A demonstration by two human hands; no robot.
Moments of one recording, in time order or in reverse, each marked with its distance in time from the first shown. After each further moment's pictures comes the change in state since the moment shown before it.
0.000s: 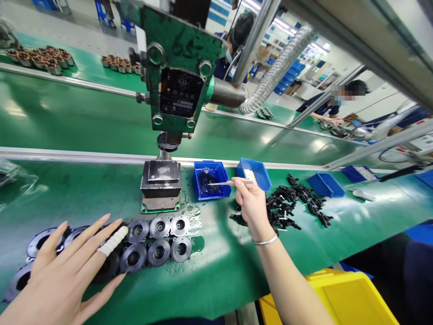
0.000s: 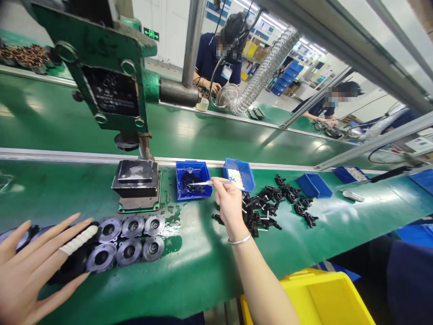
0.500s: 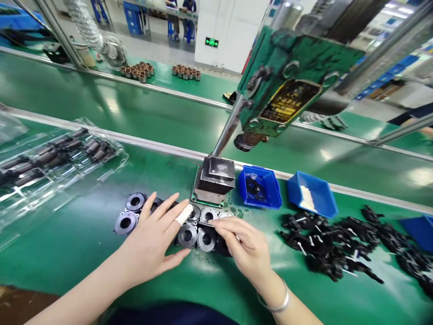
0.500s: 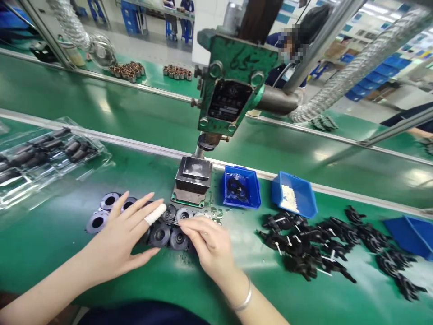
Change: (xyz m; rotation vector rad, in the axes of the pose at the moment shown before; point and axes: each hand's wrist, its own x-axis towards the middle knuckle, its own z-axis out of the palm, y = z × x) left_hand 0.013 0.014 -0.017 0.037 -0.109 0.041; right_hand -0.114 -0.052 0.100 -0.057 -0.658 -0.541
